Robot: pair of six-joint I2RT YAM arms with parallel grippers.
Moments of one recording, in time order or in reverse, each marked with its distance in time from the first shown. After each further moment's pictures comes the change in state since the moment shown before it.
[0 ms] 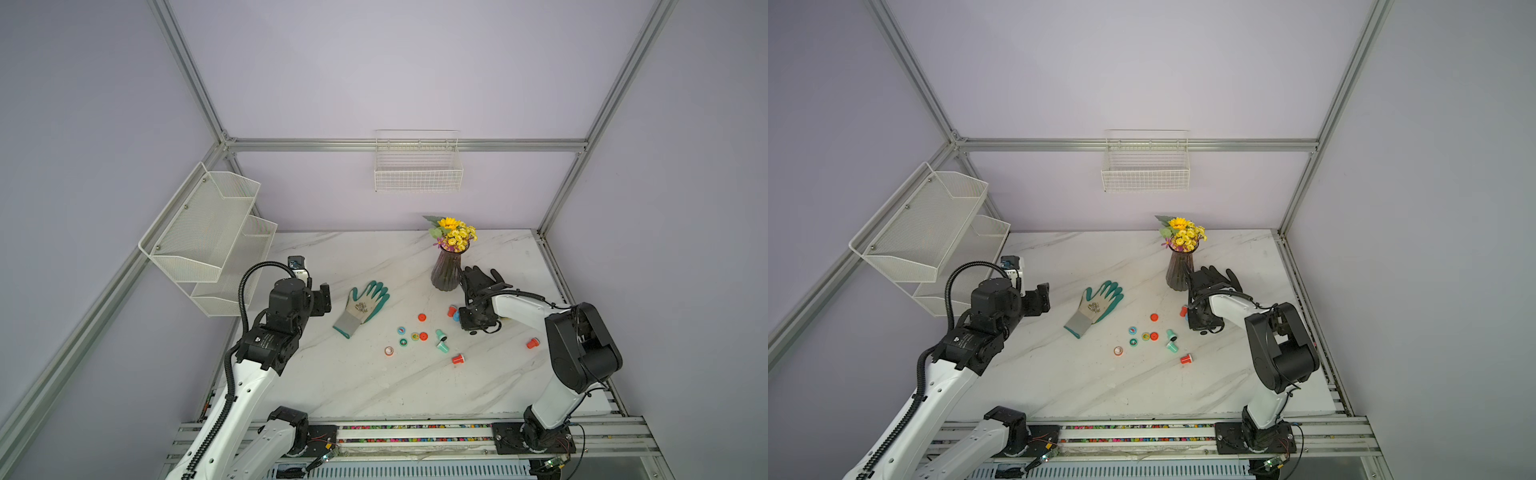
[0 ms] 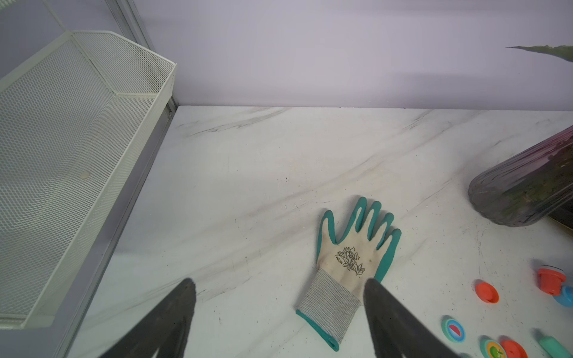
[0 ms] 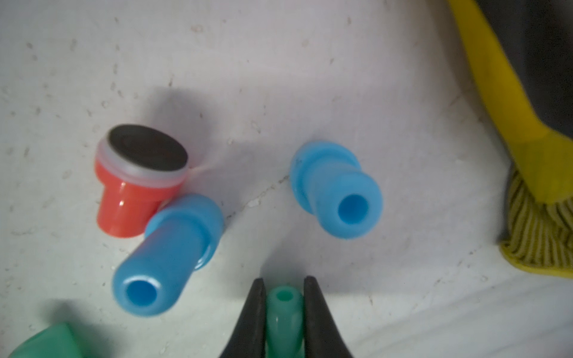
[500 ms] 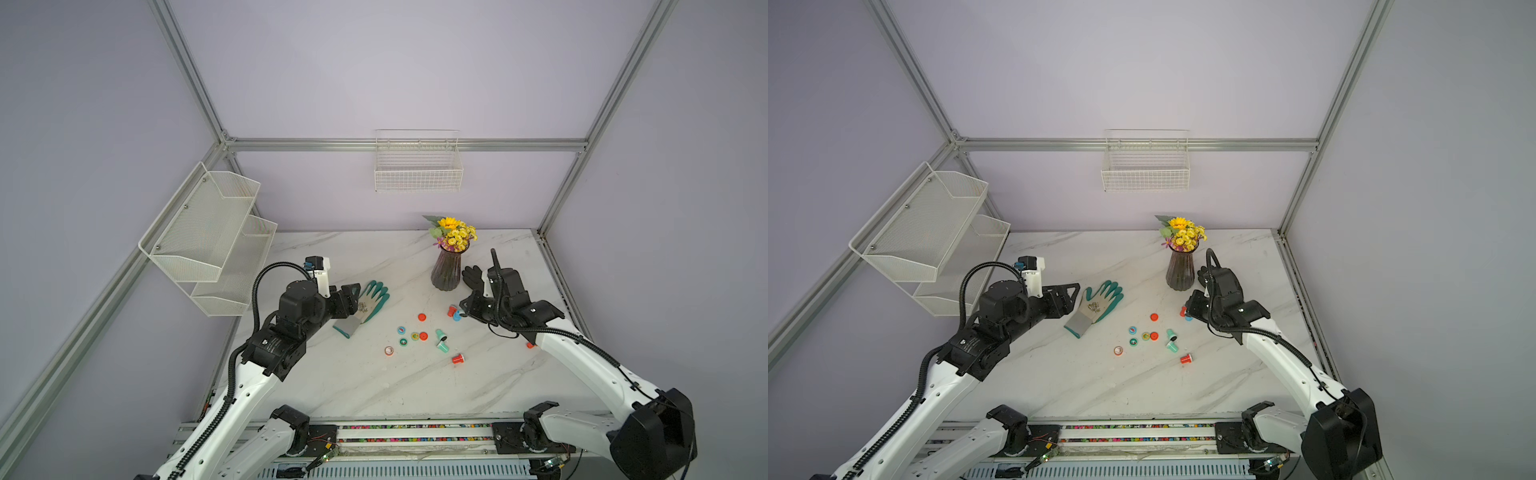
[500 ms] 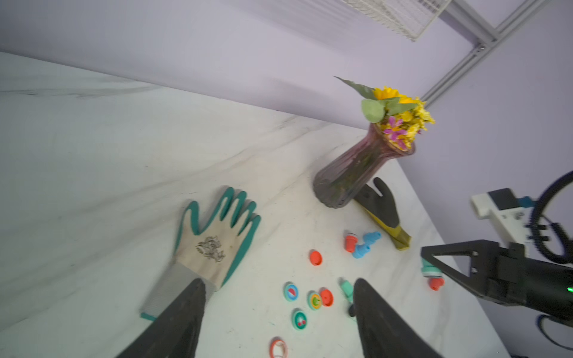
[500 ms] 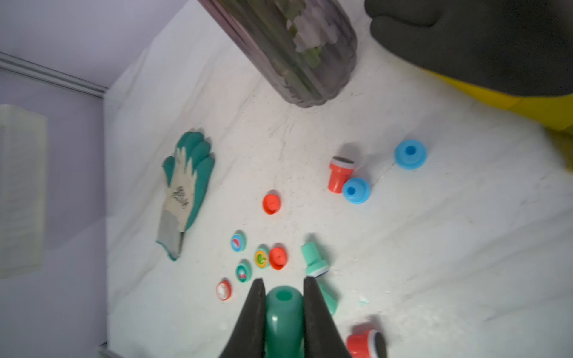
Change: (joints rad) left arm -0.228 -0.008 0.000 0.111 0.255 -0.354; right arm 0.031 -0.563 -0.168 0.201 -0.291 0.555
